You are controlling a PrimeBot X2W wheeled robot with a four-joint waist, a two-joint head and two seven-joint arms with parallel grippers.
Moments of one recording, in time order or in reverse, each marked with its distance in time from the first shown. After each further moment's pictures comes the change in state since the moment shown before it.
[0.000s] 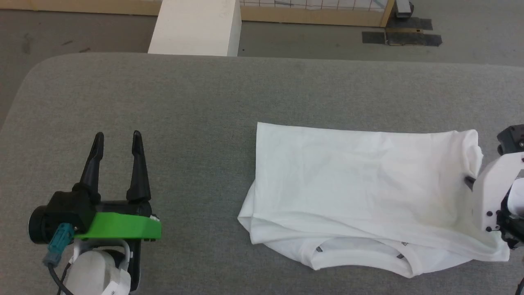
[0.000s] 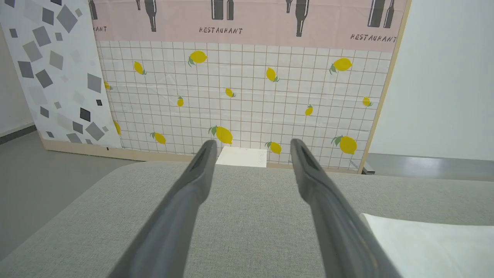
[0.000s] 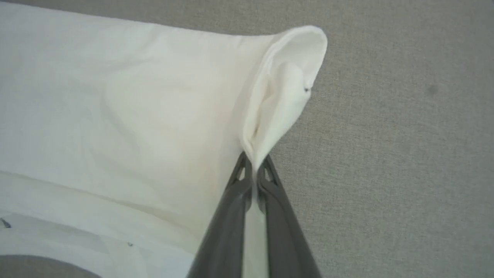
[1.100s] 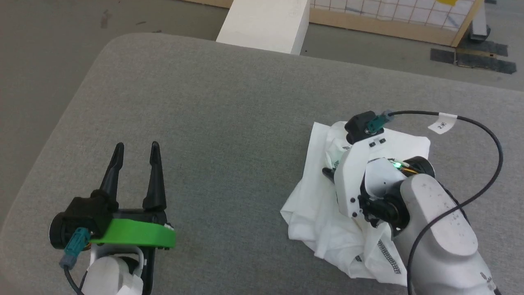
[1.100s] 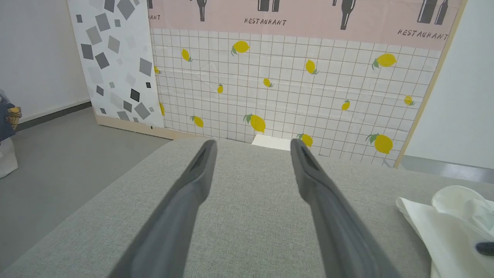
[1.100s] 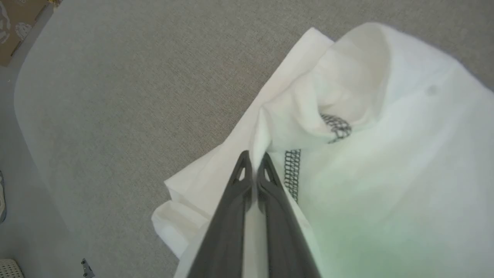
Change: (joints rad) left arm 0.016 -0.064 0.011 0.042 0.022 -0.063 -0.001; right arm -0.249 0.281 0.382 0.318 0.087 0.000 -0.153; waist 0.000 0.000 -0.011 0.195
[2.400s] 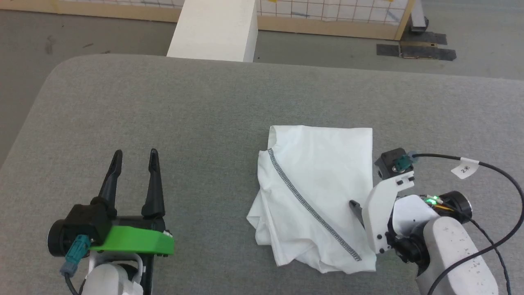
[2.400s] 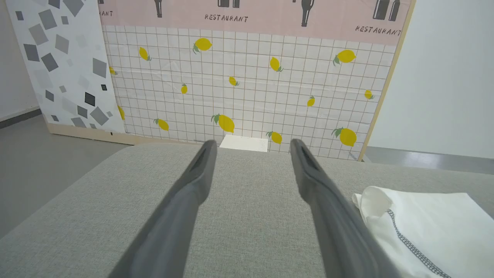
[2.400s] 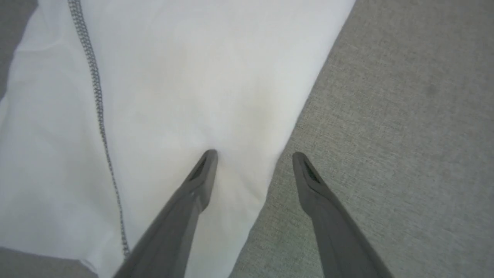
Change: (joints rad) left arm 0.030 -0.020 0.029 -0.012 0.038 -0.016 0.000; right arm 0.220 -0.021 -0.125 -0.160 -0.242 0.000 -0.006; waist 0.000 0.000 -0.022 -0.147
